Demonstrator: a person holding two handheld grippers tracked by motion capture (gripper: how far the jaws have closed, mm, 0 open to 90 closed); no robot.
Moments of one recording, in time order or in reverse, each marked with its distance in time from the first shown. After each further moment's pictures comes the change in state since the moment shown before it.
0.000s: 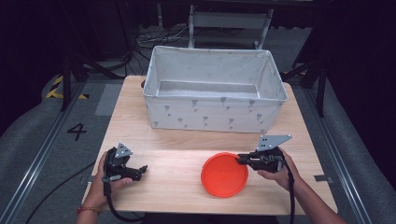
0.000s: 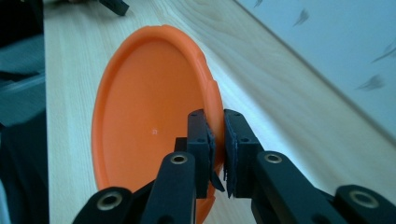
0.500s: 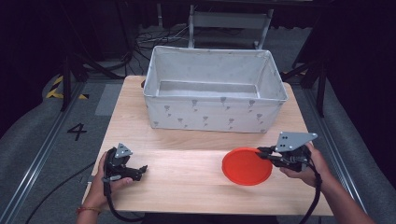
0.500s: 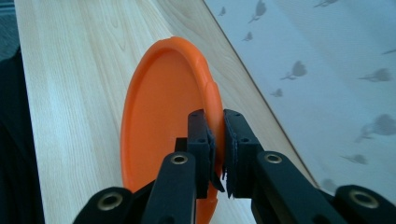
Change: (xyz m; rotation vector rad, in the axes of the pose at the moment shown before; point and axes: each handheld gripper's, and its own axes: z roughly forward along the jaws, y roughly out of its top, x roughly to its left) left arm 0.000 0.000 0.000 0.000 0.002 0.000; right arm 0.013 0.031 -0.071 0.105 -0.169 -0.188
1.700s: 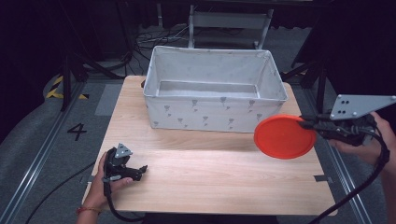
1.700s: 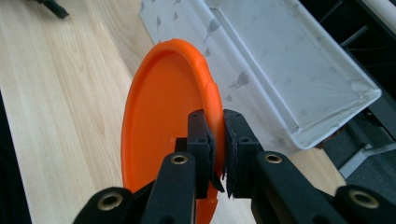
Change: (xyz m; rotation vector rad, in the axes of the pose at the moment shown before) left arm 0.000 0.000 0.000 0.000 0.002 -0.002; right arm -0.049 0.050 -0.121 -0.005 -0.156 -0.044
